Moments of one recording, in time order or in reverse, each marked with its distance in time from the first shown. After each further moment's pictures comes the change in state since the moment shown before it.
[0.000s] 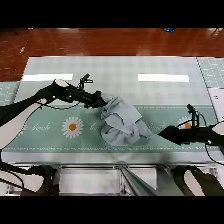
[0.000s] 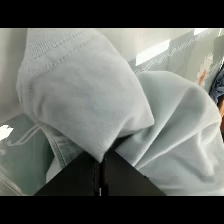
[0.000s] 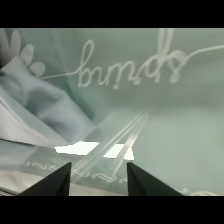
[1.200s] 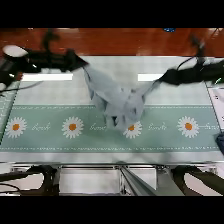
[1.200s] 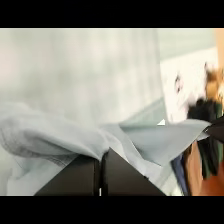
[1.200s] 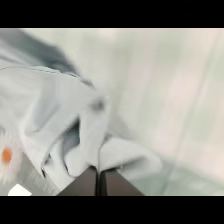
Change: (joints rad) left arm 0.255 0.271 0.345 -0.004 -0.037 -0.020; right arm 0.190 -0.408 0.989 0.050 0.008 -0.061
